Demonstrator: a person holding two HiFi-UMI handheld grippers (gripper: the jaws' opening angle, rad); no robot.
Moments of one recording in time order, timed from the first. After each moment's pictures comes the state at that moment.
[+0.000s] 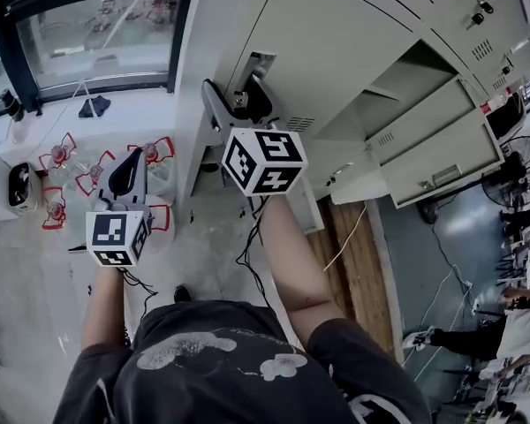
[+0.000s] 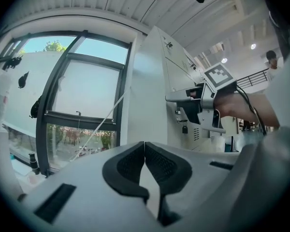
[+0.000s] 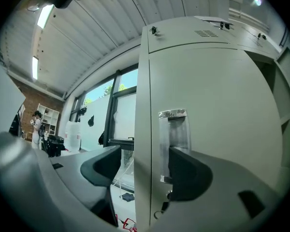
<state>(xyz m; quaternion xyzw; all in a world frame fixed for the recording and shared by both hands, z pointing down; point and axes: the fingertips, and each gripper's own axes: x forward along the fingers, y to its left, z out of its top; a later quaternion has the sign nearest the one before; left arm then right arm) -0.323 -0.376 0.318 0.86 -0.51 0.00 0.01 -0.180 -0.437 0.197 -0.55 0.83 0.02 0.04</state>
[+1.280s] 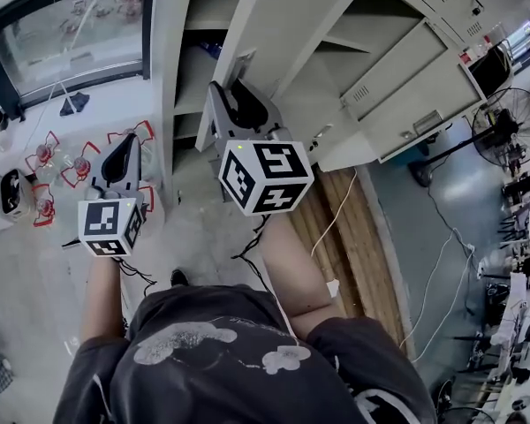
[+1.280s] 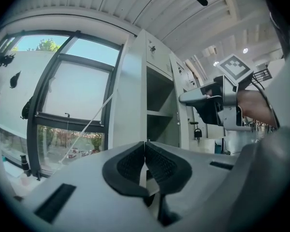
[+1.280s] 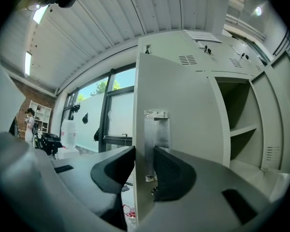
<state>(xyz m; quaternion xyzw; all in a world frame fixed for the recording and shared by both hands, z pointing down) -0.263 -0.325 0.306 0.88 -0.47 -0.01 -0.01 -0.121 -0.327 0.196 -0.60 0.80 0.01 0.02</state>
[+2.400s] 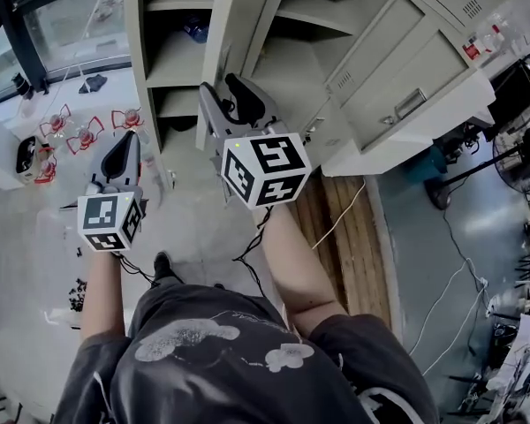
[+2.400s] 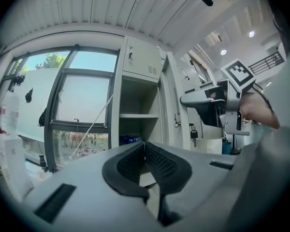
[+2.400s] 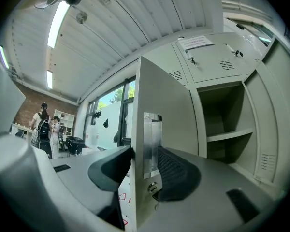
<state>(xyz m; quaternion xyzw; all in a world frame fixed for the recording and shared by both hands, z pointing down) -0.151 -0.210 0.297 0.84 -0.55 0.01 -0.02 -0.008 -0.233 0.199 -0.49 0.87 0.02 0.04</state>
